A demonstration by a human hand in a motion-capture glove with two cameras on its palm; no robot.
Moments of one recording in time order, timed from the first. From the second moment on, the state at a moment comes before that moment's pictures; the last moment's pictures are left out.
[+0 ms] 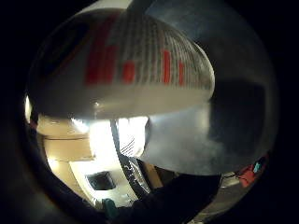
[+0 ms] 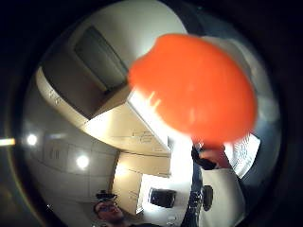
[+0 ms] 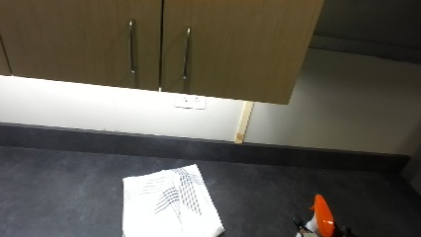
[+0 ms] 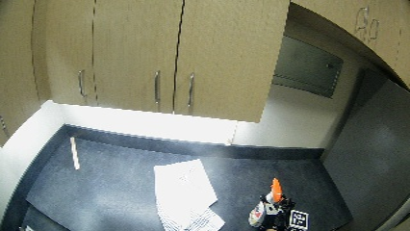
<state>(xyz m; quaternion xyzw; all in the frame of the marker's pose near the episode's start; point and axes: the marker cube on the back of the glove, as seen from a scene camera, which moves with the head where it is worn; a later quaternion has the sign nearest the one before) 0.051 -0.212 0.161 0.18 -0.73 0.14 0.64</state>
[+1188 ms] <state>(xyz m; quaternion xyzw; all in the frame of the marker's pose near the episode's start) 0.053 -0.232 0.153 0.21 -0.75 0.16 0.61</state>
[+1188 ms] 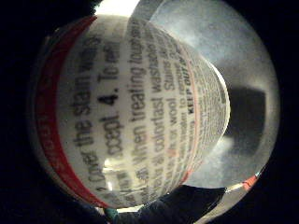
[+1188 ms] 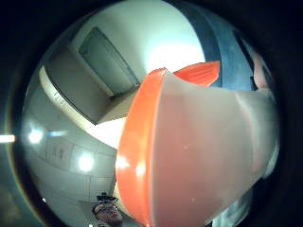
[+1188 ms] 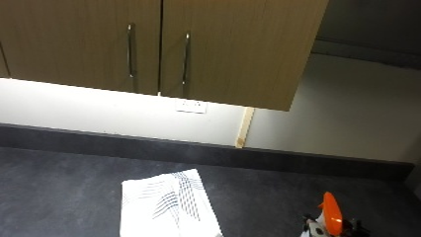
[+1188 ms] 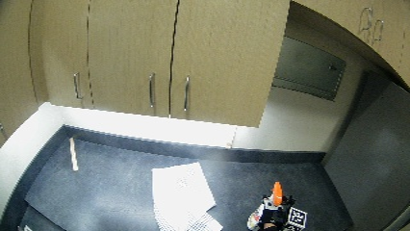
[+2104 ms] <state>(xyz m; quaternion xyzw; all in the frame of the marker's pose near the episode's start) -0.010 0.025 0.084 -0.09 -0.01 0.02 1.00</state>
